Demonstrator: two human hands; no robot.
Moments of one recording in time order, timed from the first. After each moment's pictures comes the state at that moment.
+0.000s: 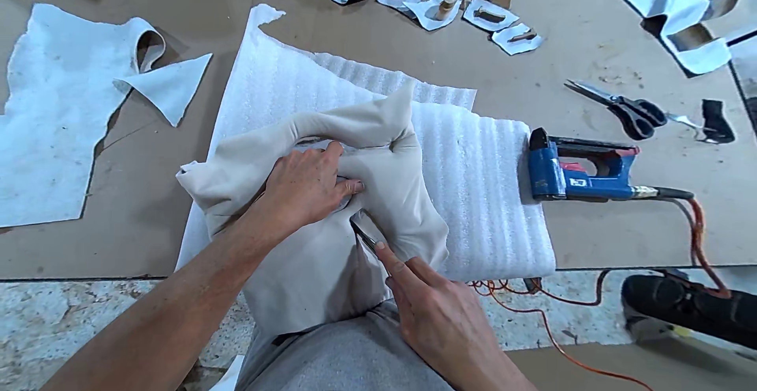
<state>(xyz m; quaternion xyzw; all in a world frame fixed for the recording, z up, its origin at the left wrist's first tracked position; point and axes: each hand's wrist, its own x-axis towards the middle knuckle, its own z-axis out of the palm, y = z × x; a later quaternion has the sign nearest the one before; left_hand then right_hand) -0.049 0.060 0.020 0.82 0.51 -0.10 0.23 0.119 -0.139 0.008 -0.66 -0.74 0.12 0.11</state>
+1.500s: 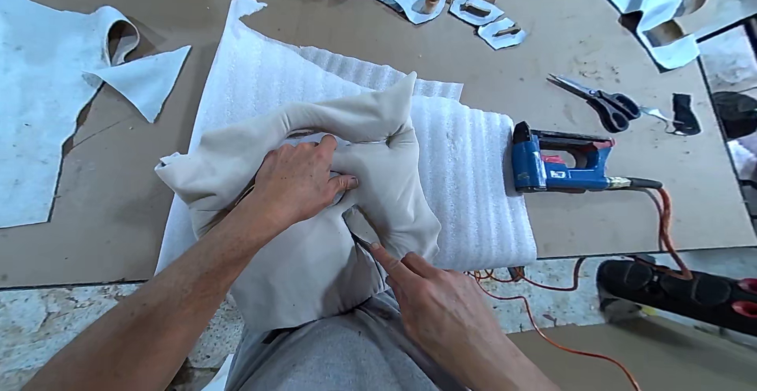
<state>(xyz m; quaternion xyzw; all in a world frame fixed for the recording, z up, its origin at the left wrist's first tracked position) -0.041 0.058 0.023 0.84 0.50 -0.09 0.22 0.141 -0.141 0.020 -0.64 -0.76 0.13 0.04</state>
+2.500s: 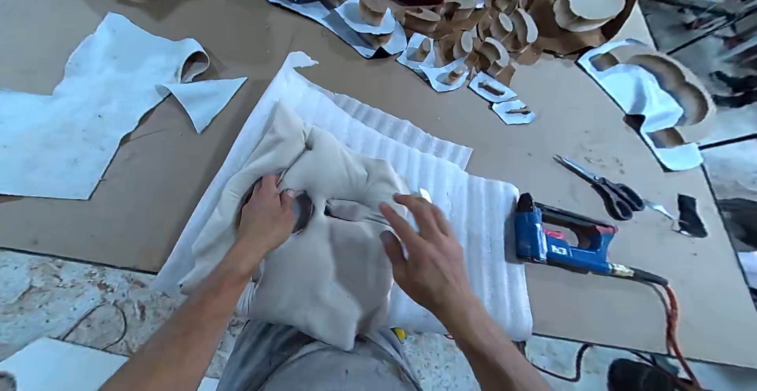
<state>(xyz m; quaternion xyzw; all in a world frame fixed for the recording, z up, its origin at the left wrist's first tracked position) -0.092 0.030 -0.018 0.54 0.75 0.13 0.35 0.175 -0.036 -0.010 -0.58 -0.79 0.06 0.19</state>
